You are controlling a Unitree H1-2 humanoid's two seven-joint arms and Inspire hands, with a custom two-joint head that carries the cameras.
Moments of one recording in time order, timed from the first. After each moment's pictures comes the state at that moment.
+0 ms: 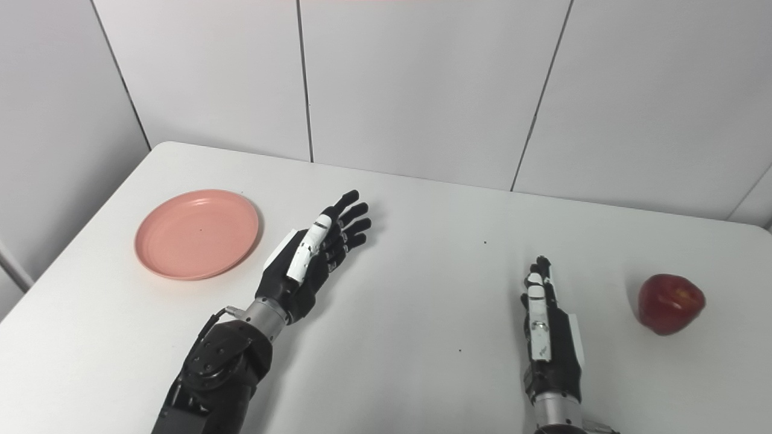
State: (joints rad) left arm -0.23 -0.01 -0.03 -0.19 -0.19 0.34 -0.16; right arm -0.08 0.03 0.01 -0.13 0.05 0.18 -0.03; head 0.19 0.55
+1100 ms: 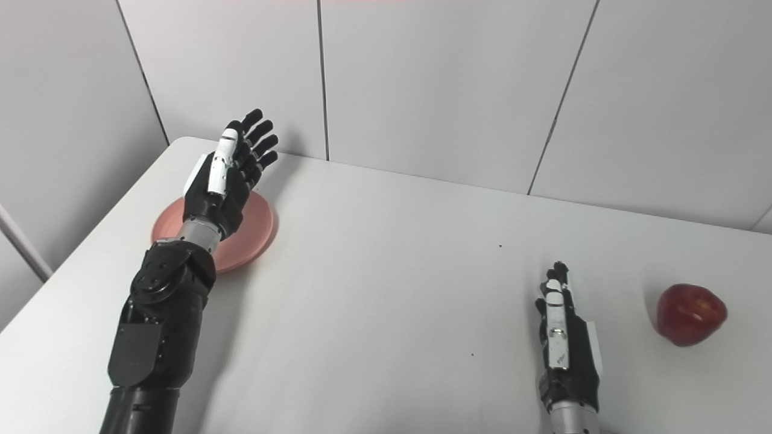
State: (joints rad) left arm -0.43 0.16 0.26 0.02 -0.26 0.26 -0.06; right arm -0.08 0.01 -0.01 -0.12 0.07 0.17 -0.01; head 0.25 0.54
